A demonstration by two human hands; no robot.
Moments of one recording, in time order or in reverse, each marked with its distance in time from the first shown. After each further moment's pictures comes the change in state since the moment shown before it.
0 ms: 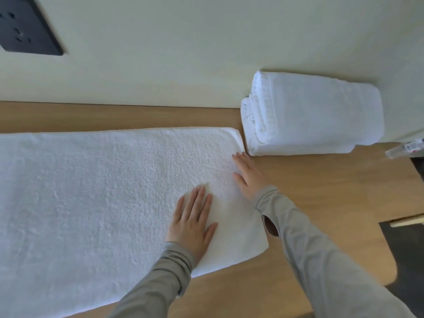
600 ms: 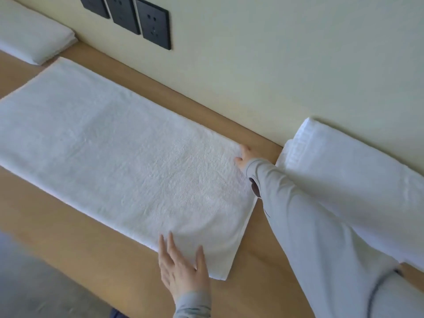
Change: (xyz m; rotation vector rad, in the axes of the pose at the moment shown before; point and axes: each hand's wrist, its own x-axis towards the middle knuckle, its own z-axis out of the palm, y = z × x) left_hand 0.002 0.180 -0.005 -0.865 0.548 -1.552; right_hand 0.127 -0.033 -0.045 -0.377 -0.271 -0.204
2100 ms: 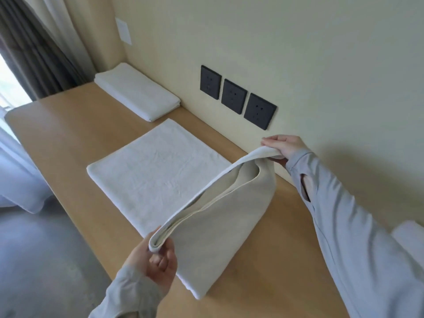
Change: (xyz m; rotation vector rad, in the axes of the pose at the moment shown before) left_hand 0.179 0.060 -0.247 -1.433 -0.198 -0.792; right_hand 0.014 -0.216 -0.148 1.182 0.069 -0.246
